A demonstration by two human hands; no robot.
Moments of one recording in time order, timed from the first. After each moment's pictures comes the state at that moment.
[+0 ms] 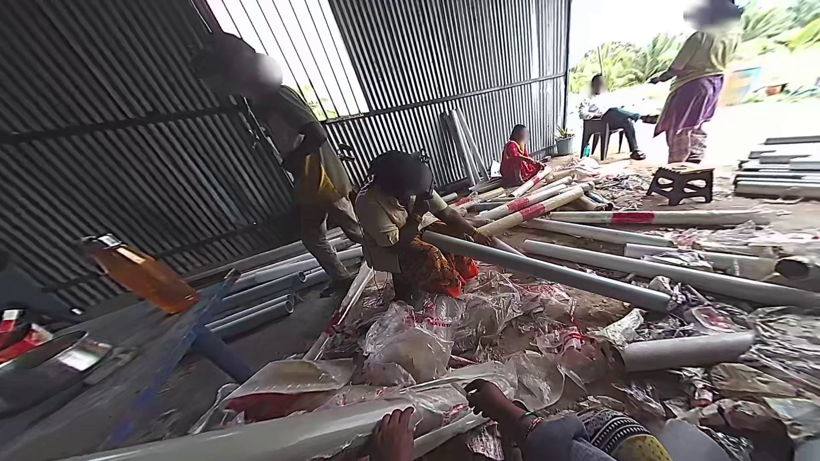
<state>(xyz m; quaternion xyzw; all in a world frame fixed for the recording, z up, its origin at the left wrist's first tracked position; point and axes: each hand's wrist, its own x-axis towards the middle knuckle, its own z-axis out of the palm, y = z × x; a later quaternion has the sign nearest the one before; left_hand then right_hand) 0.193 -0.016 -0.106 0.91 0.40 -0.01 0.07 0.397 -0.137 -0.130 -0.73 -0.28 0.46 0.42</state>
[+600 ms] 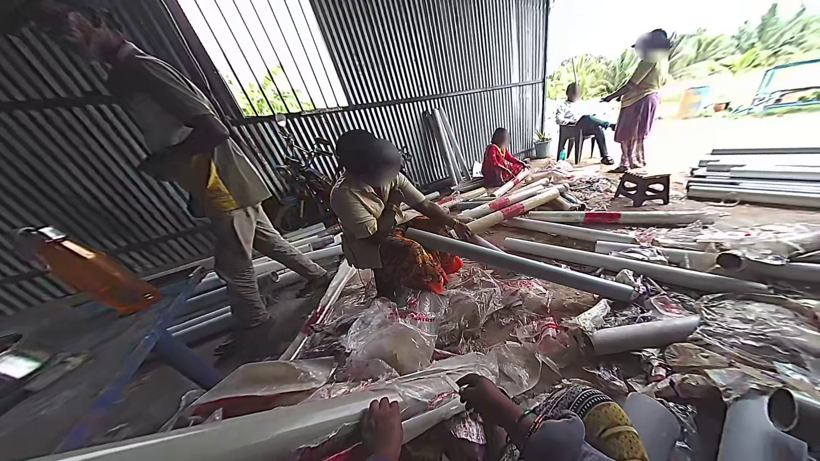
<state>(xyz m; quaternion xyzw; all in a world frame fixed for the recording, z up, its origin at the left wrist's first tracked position) 0.212 -0.019 -0.111 0.88 0.45 -0.10 -0.03 0.372 -0.180 -0.100 -0.71 -0.25 0.46 0.47</state>
